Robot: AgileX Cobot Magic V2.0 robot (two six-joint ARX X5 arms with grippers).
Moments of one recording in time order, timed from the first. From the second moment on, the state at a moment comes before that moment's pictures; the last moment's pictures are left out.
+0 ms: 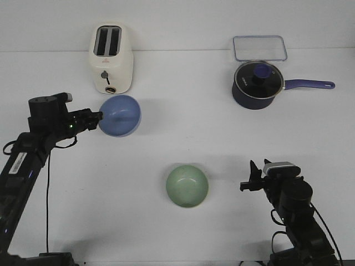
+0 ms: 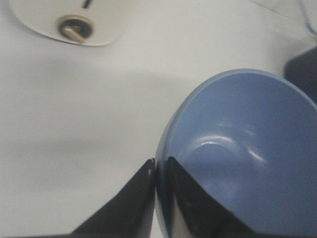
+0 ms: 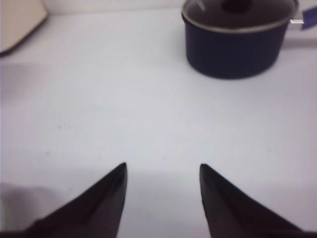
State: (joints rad) left arm 0.00 1.42 1.23 -0.33 0.47 -0.26; right arm 0.21 0.59 0.47 -0.27 0.00 0.19
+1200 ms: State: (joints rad) left arm -0.68 1.36 0.93 -0.07 0.34 -0.31; right arm 0.21 0.59 0.47 -0.25 -0.03 0.19
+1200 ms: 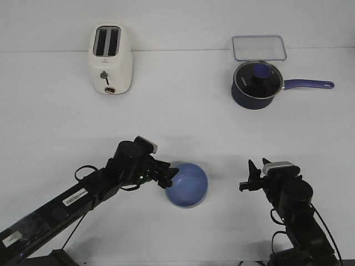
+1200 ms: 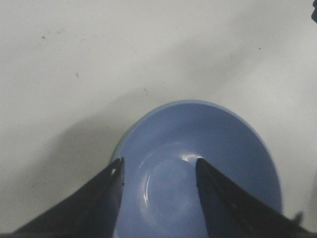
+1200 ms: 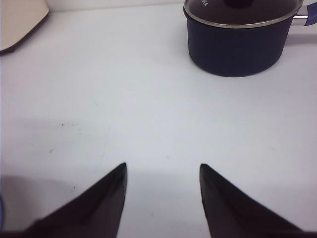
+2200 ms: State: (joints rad) left arm -0.21 0.25 0.33 0.12 -0.20 -0.06; right arm 0.21 0.21 0.33 -0.12 0.16 0.18
